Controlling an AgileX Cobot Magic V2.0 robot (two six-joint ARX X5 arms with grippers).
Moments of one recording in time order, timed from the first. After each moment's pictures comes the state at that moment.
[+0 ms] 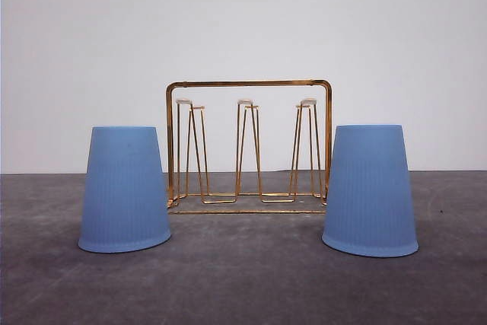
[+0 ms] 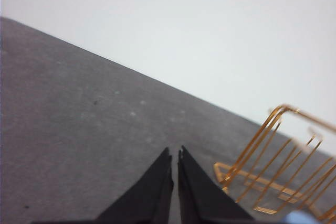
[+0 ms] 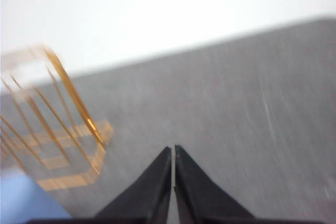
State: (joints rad) left_arx 0.01 0.01 0.09 -0.05 0.05 -0.45; right_arx 0.04 0.01 0.13 -0.17 -0.05 0.30
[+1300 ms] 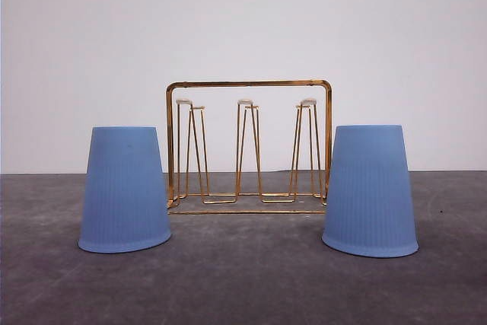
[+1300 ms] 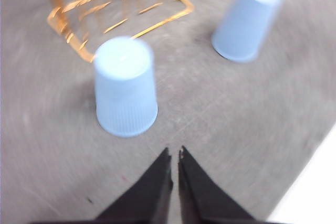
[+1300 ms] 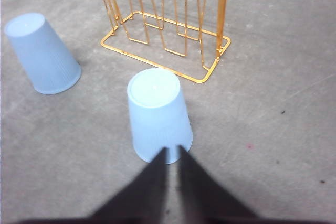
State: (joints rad) left_arx -0.34 0.52 0.71 -0.82 0.39 0.26; right_arx 0.26 0.39 0.58 -0.68 -0.28 -0.04
